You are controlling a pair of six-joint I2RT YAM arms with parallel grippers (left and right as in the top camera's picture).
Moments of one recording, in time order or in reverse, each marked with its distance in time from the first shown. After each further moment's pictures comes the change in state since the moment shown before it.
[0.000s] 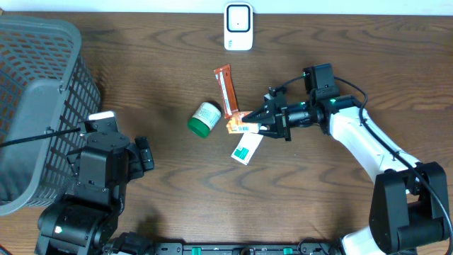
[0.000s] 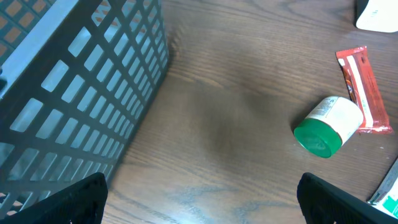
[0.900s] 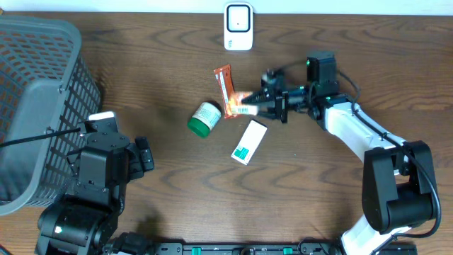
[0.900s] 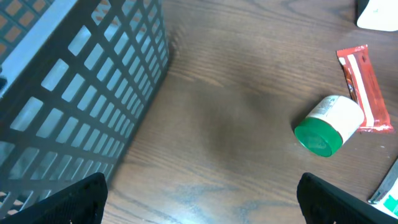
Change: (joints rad) left arm 0.000 0.000 0.000 -0.003 0.001 0.000; right arm -0.021 0.122 0.000 0.680 -0.074 0.297
